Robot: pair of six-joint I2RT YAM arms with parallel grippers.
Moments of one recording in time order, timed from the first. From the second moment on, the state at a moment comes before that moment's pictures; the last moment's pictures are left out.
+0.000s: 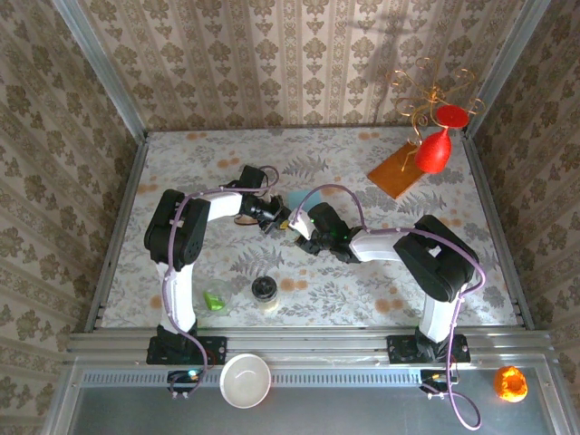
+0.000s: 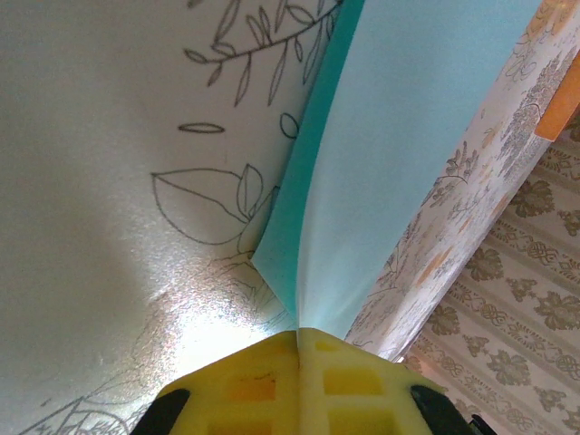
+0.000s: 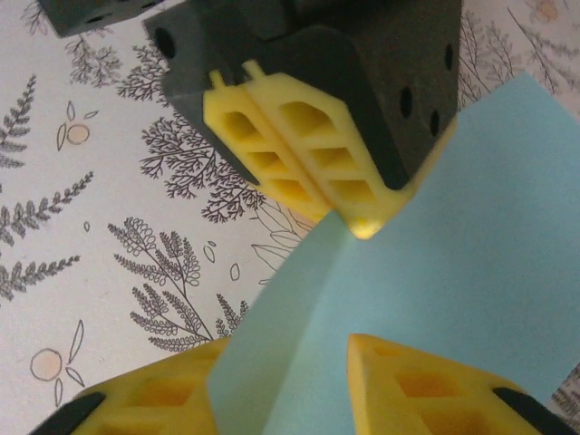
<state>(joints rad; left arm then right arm) -0.44 2.05 1.24 -0.28 0.78 -0.96 0.70 1.82 0.87 0.20 0.00 -0.31</state>
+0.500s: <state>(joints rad) -0.42 1.97 1.21 -0.31 0.76 -0.95 0.70 1.81 0.86 0.17 -0.08 -0.28</state>
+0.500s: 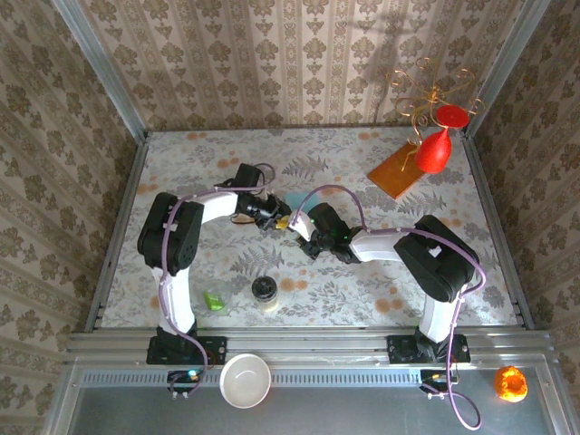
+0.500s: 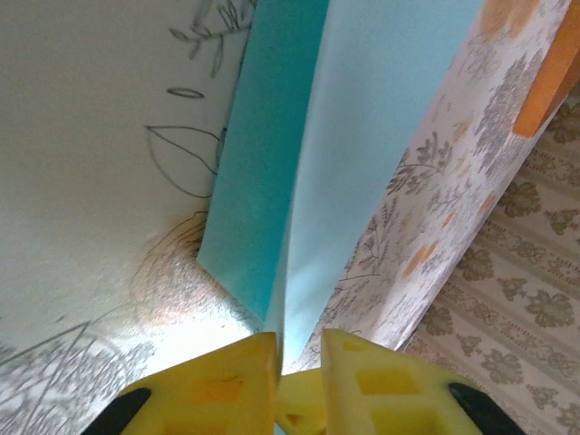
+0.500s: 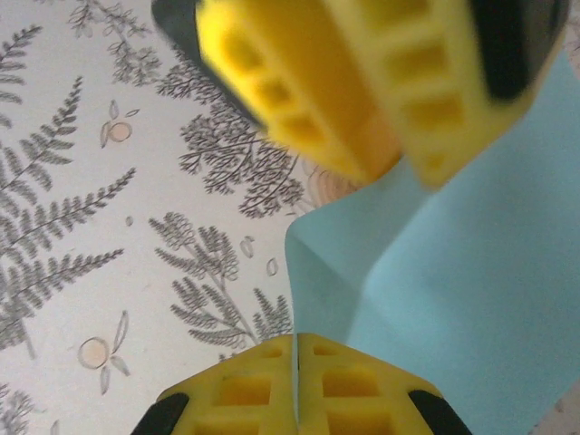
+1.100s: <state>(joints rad) -0.46 2.05 1.36 -0.41 0.71 -0.82 0.67 1.77 0.86 0.07 -0.32 -0.10</state>
